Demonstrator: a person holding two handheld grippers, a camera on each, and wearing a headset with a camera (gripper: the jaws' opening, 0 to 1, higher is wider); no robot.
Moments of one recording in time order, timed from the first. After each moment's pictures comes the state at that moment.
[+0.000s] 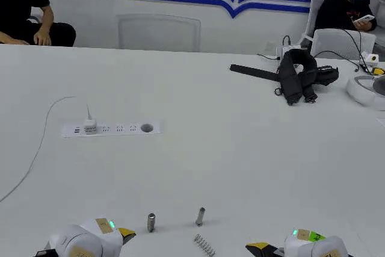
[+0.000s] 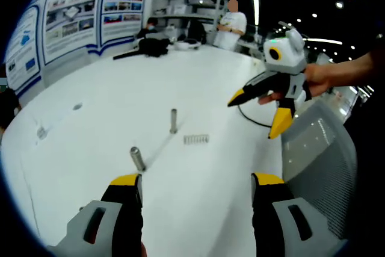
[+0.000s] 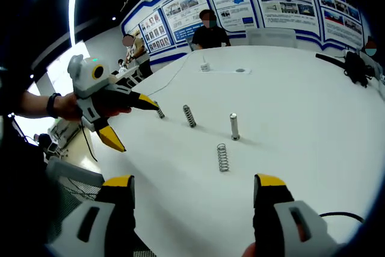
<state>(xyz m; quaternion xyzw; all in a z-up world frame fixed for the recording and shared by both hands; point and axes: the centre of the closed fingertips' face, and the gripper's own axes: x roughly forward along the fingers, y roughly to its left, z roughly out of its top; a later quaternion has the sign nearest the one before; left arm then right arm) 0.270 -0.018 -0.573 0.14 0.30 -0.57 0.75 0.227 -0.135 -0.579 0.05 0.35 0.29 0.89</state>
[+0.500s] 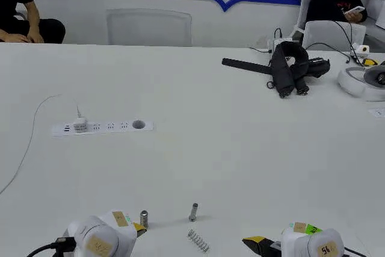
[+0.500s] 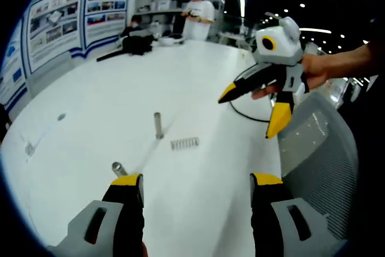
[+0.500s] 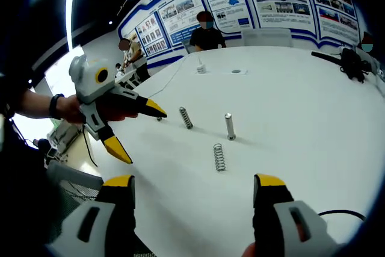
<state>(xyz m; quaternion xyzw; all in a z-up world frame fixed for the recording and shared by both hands) 0.264 -0.048 -0.583 0.17 0.30 -0.60 0.72 0.227 -0.142 -0.579 0.06 0.34 0.28 0.90</state>
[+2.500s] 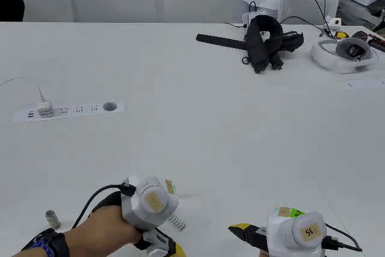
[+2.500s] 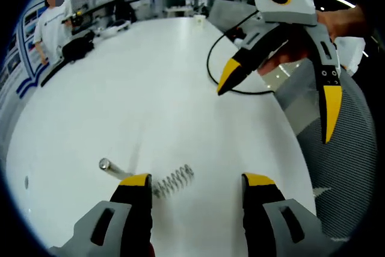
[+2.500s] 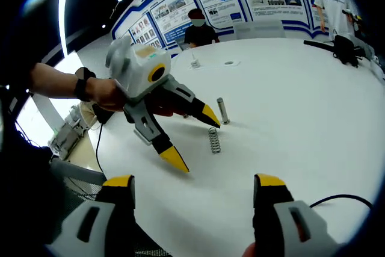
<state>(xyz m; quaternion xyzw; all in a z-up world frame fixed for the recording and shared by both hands) 0.266 -0.139 -0.643 0.30 0.29 -0.70 0.58 0.205 -0.156 -0.592 0.08 0.36 0.27 0.89</state>
